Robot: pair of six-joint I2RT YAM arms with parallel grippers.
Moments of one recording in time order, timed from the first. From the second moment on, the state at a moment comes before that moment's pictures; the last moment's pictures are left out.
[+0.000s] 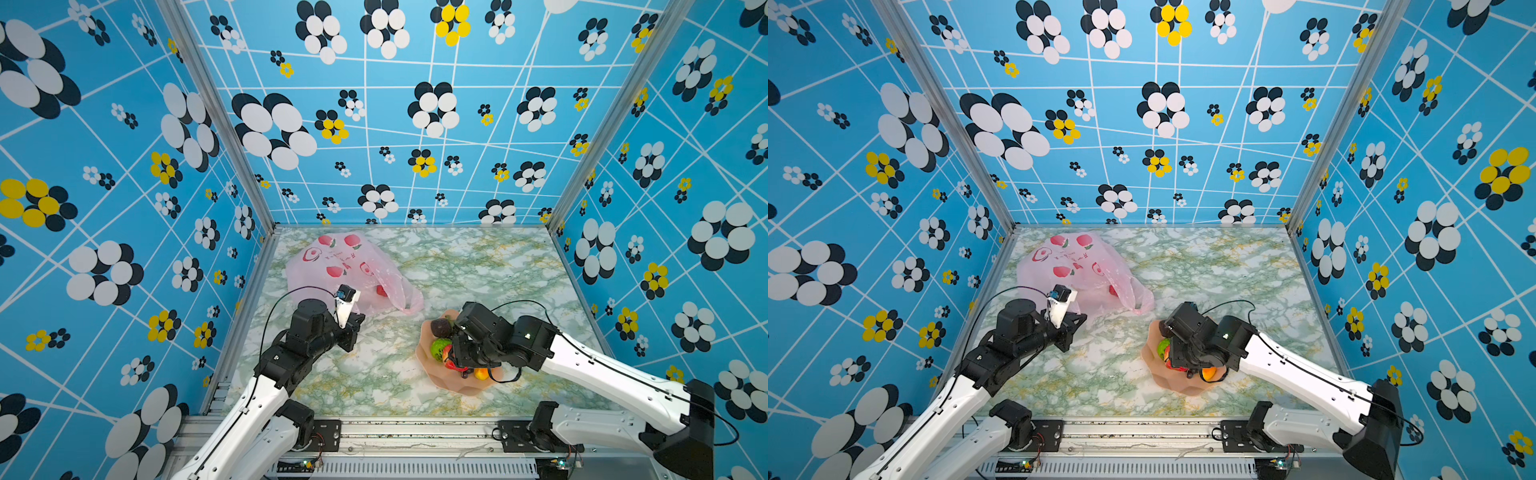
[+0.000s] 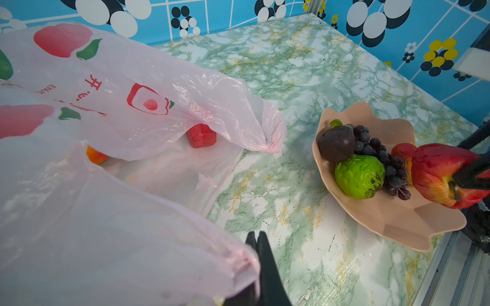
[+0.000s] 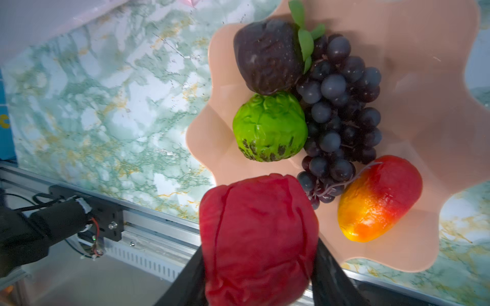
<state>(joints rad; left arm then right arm) -0.40 0.73 0.60 -0.39 0.30 -0.01 0.95 1.12 1.00 -1.00 0.04 0.86</state>
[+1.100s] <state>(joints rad) -0.46 0.73 0.60 -0.38 0.32 -0.01 0.89 2.07 1.74 -0.60 -0.21 0.63</state>
